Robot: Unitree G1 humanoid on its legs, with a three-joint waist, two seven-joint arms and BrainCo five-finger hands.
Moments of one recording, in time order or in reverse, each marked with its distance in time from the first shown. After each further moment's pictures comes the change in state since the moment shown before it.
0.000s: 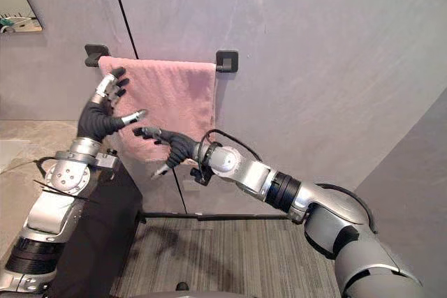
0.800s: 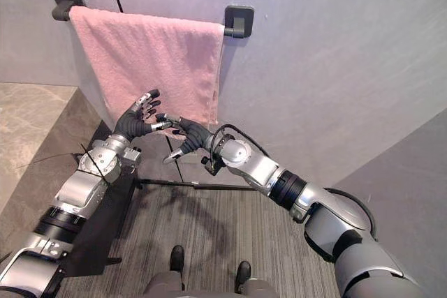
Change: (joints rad) left arm -0.272 -0.002 -0.189 0.380 -0.096 0.017 -0.080; right arm 0.028 0.013 -0.158 0.064 0.012 0.023 -0.009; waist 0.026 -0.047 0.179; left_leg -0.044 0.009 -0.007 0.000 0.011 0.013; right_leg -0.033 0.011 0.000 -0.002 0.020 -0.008
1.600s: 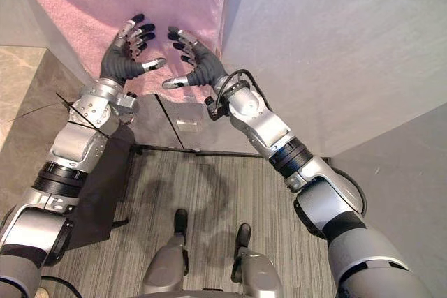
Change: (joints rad) left arm -0.273 0.001 0.073 0.037 -0.041 -0.037 0.076; right arm -0.164 0.026 -0.306 0.063 0.001 -0.009 -0.102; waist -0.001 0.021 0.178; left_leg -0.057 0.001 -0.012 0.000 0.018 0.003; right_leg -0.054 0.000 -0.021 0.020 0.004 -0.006
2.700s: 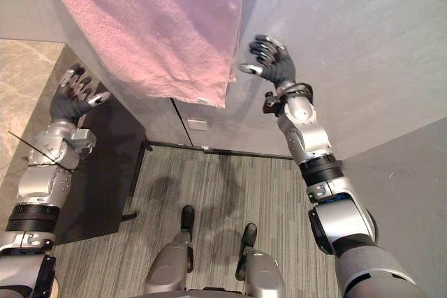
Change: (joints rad) left arm 0.349 0.010 0.337 0.125 -0.038 -0.013 -0.010; right arm 0.220 -0.050 -0.416 0.136 -0.035 -0.013 -0.053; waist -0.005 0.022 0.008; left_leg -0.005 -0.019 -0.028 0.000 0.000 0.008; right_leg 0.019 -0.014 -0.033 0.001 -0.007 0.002
